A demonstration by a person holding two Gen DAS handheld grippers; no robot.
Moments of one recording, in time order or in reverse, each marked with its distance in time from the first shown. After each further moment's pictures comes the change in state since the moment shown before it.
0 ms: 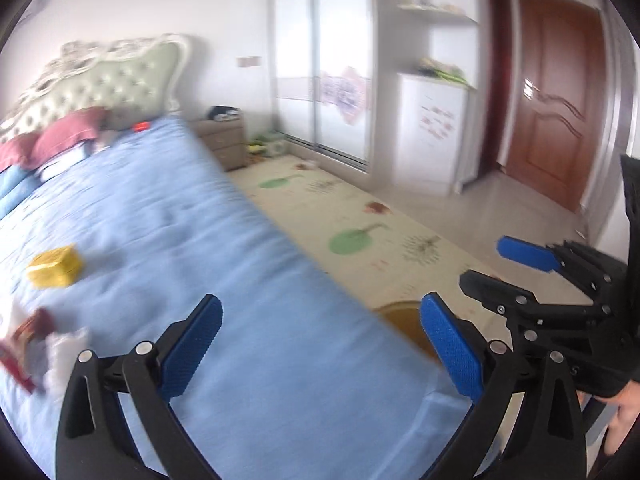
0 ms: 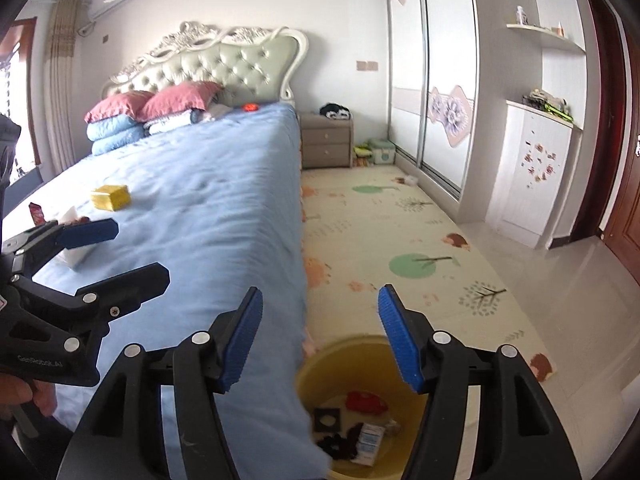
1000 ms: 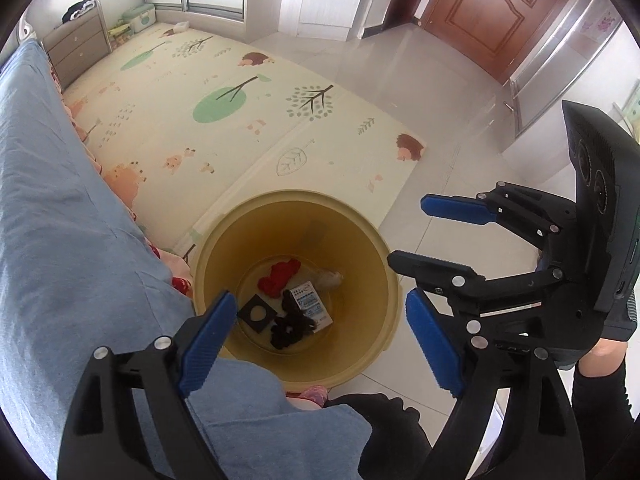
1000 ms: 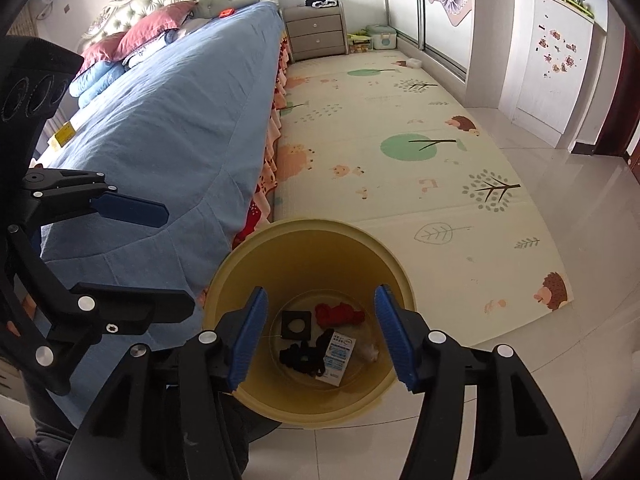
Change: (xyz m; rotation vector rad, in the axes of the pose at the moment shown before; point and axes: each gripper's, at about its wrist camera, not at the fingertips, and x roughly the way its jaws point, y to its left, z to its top) left arm 0.181 -0.148 0.006 0.187 0.611 -0.390; right arm 0.073 -0.150 -0.063 0.092 0.427 0.091
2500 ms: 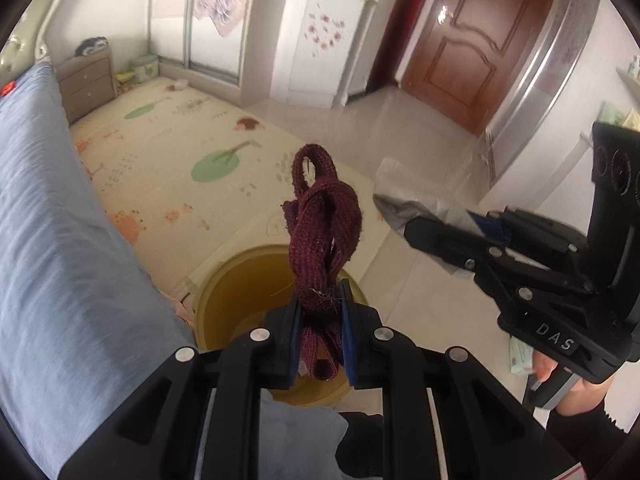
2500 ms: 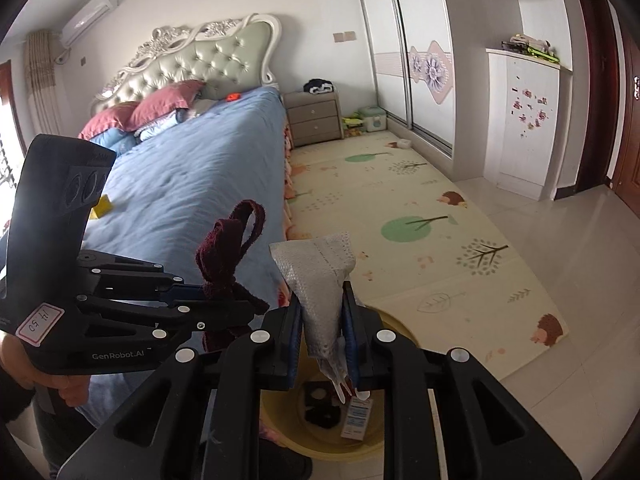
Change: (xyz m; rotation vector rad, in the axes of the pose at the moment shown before) left arm -0.055 -0.012 -0.017 0.007 -0.232 -0.059; right arm -0.080 0.043 0.003 0.031 -0.313 -0.020
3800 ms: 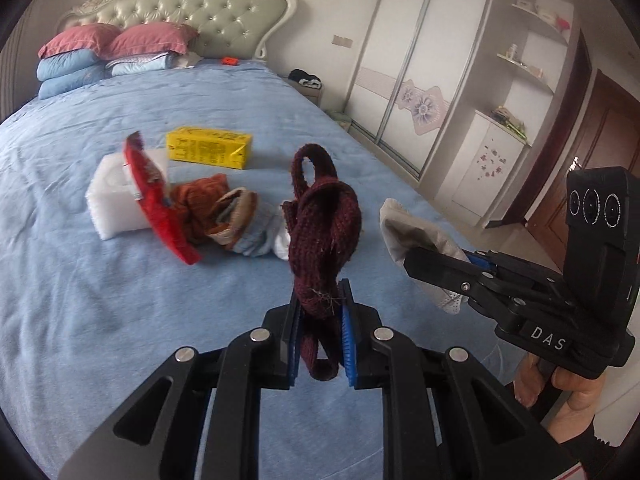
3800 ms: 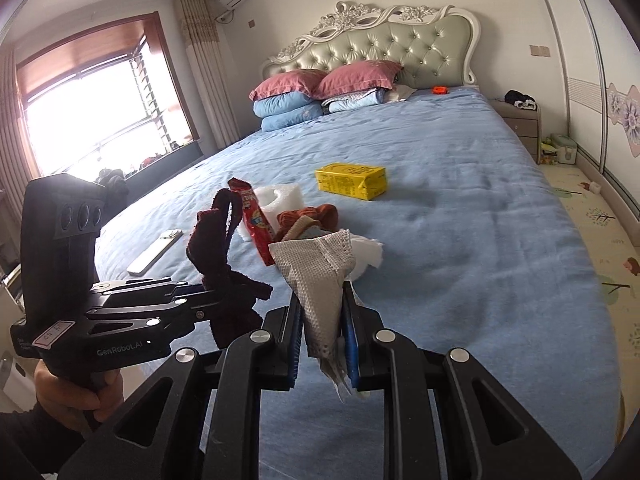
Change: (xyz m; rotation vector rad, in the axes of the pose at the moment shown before) left arm -0.293 0.177 -0.241 -0.451 -0.382 0.384; right arm 0.032 0.332 0.007 -0.262 0.014 0.564
